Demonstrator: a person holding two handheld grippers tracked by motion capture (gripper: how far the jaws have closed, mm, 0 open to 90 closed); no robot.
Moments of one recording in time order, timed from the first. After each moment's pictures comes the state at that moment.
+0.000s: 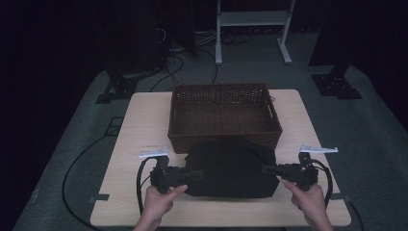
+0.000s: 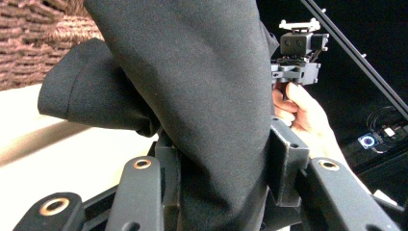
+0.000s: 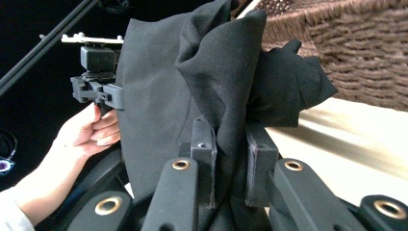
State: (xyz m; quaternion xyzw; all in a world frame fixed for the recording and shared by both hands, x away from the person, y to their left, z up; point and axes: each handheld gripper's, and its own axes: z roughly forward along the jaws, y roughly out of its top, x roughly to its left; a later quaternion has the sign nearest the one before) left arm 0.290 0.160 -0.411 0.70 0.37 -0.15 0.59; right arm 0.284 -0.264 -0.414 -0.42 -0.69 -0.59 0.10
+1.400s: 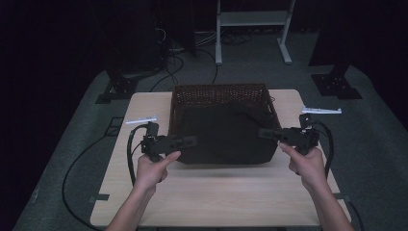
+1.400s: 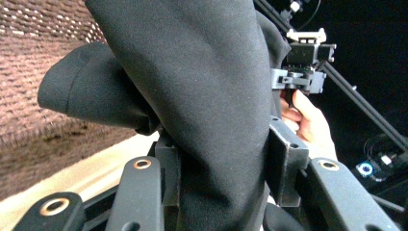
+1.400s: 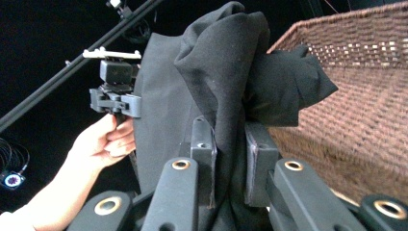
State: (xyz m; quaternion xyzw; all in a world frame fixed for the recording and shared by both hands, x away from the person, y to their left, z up) left arm 0.337 0.172 -0.336 0.68 0.37 -0.12 0.62; right arm 0.335 -0.251 -0.326 -0.38 -0.68 -0.62 0.08
